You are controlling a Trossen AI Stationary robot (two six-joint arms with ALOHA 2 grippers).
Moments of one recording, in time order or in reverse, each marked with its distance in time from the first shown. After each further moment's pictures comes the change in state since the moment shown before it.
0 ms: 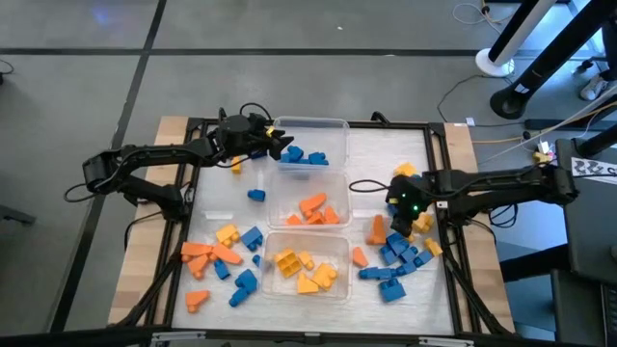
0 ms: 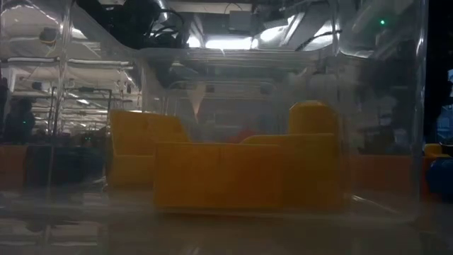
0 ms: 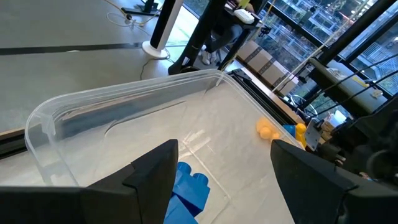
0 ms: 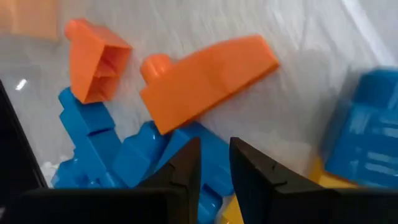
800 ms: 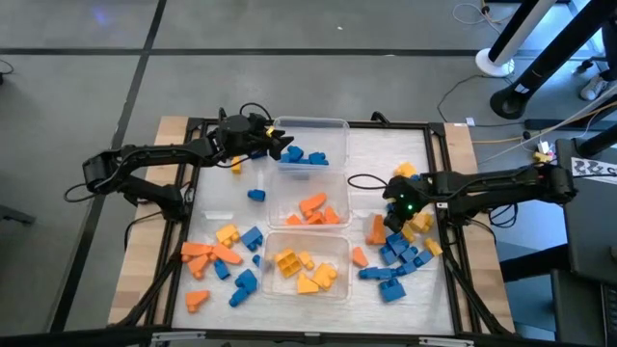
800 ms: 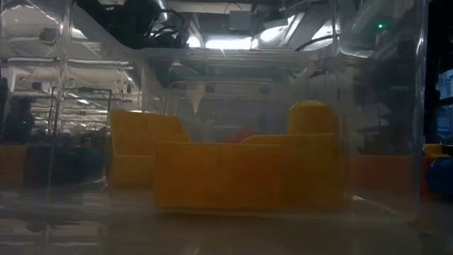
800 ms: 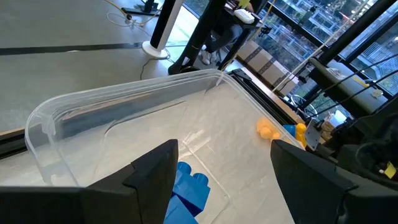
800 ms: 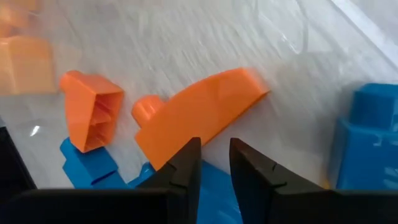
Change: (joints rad) left arm 0.000 0.000 0.000 0.000 0.000 0.000; right arm 0.000 0.032 -0.041 0.136 0.054 0.176
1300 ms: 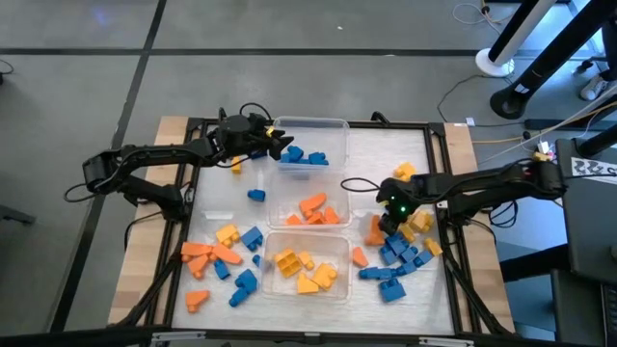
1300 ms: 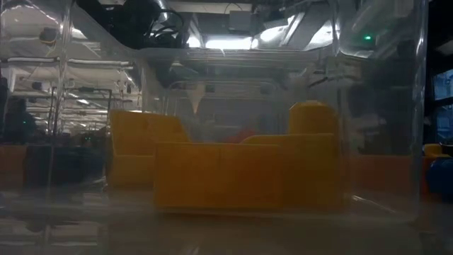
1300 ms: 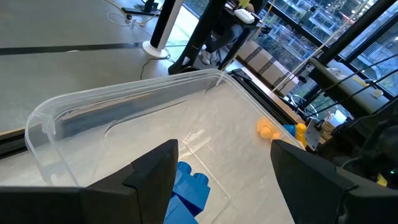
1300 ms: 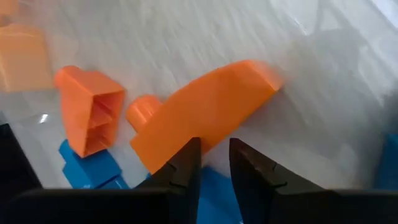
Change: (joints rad) left arm 0.000 0.000 0.000 0.000 0.000 0.000; right arm 0.000 0.144 0.000 0.109 -0.065 -0.006
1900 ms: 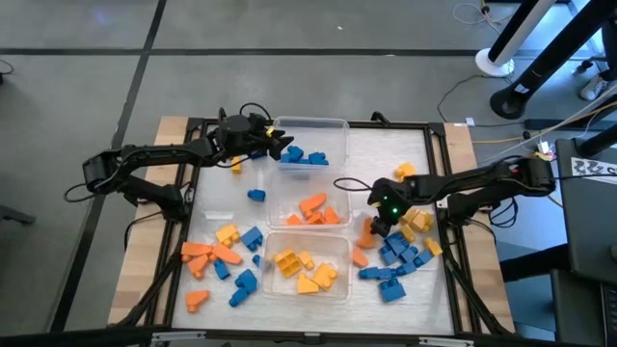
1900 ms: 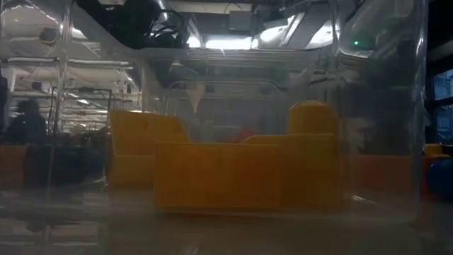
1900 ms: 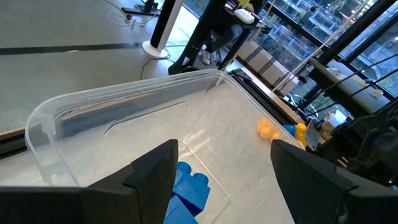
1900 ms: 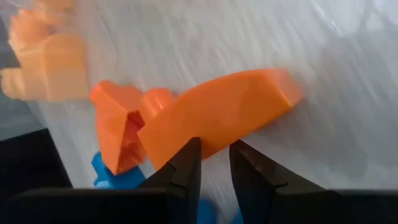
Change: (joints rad) left arm 0.000 0.000 0.000 0.000 0.000 0.000; right arm 0.000 0.131 0.003 0.202 -0.078 -0.006
